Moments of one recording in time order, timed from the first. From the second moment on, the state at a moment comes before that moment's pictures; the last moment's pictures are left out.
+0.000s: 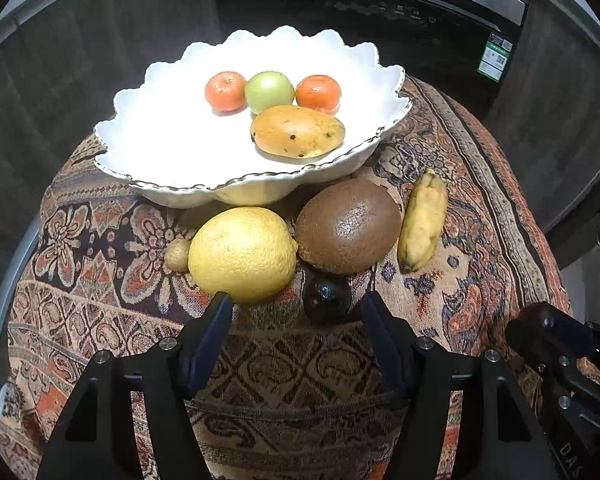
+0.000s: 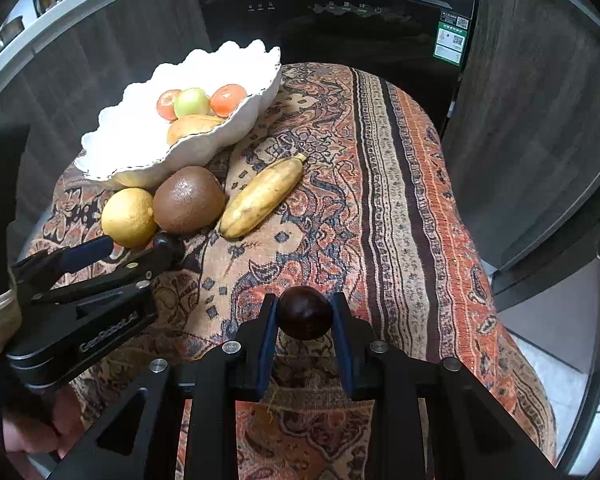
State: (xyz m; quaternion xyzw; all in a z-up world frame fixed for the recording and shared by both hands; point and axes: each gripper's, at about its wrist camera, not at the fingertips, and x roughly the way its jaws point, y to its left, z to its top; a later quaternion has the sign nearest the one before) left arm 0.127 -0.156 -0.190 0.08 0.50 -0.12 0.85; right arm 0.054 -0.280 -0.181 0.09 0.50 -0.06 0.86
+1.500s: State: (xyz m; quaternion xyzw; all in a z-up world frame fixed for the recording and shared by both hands) left arm 0.105 -0.135 -0.205 0.06 0.53 -0.13 0.84; right arm 0.051 -0.285 -0.196 0.10 0.51 -0.06 0.85
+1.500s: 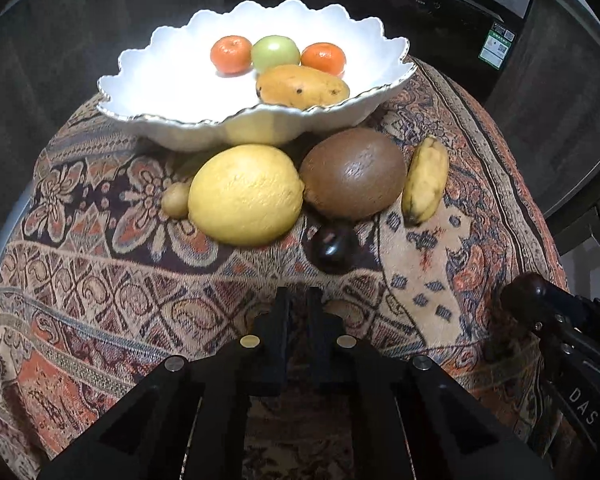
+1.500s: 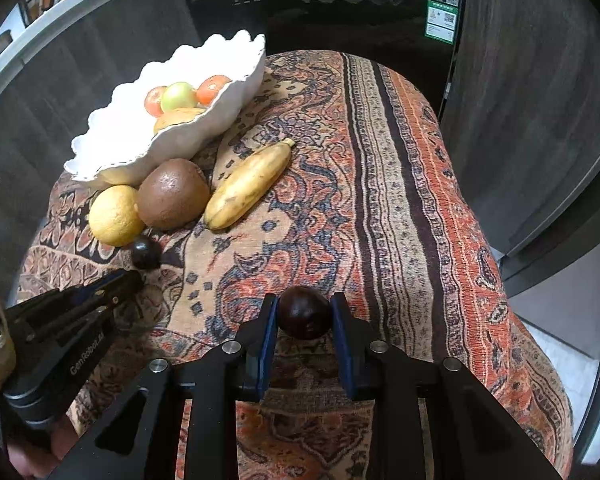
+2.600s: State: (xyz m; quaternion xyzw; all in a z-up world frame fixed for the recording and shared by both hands) left arm 0.135 -0.164 -0.213 0.02 0.50 -0.11 0.86; right arm 0.052 -0.299 -0.208 0.12 0.51 -0.07 0.85
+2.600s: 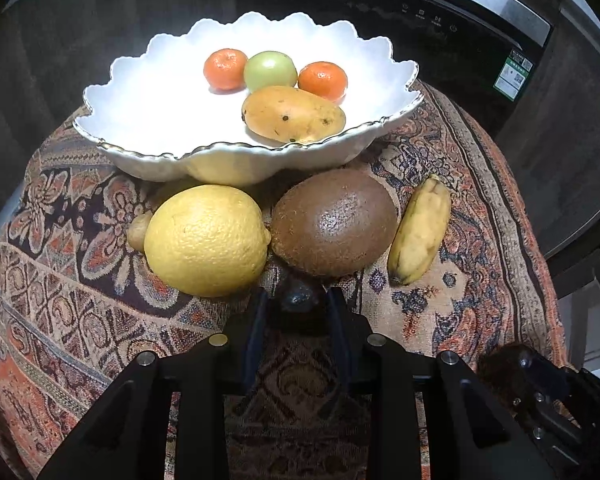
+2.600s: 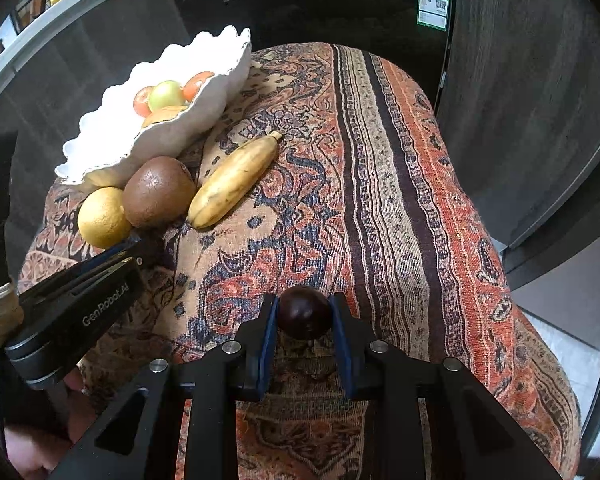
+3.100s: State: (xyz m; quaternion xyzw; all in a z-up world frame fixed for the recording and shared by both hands) left arm 0.108 -0.131 -0.194 0.04 0.51 -0.12 0.85; right arm 0.053 -0.286 -0.197 0.11 0.51 -0.06 0.85
